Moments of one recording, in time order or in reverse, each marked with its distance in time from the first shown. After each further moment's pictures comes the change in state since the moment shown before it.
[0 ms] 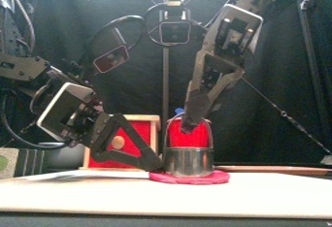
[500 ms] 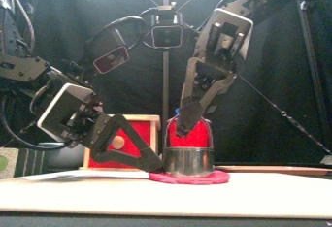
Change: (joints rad) left arm 0.000 0.002 0.000 -0.014 -0.002 0.000; right arm -0.008 0.028 -0.041 -0.002 0.052 0.000
